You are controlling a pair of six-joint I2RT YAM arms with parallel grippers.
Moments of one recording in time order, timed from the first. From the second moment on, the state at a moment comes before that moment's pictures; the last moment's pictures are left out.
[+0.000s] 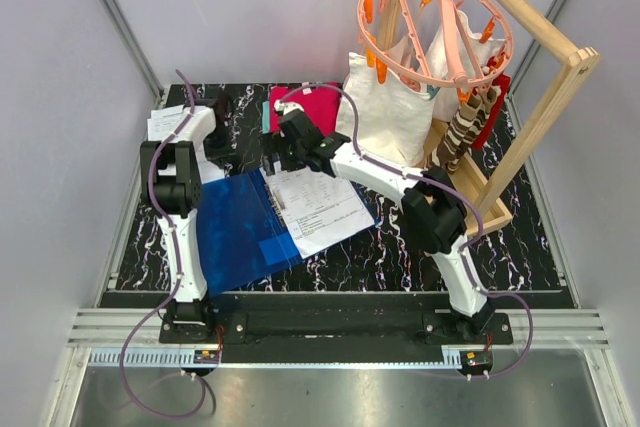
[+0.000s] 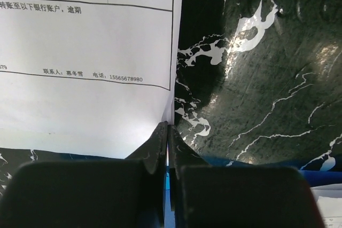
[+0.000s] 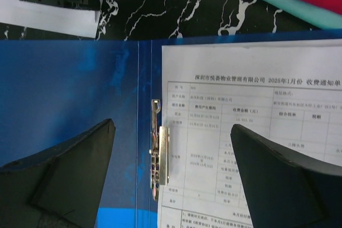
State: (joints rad) left arm -0.01 2.24 1.81 -0.89 -0.18 -0.26; right arm 0.84 2.17 1.86 -0.38 0.08 0.43
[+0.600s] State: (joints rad) left arm -0.02 2.03 1.74 -0.89 -0.06 -0.27; right arm 0.69 2.64 2.42 -0.20 -0.26 0.76
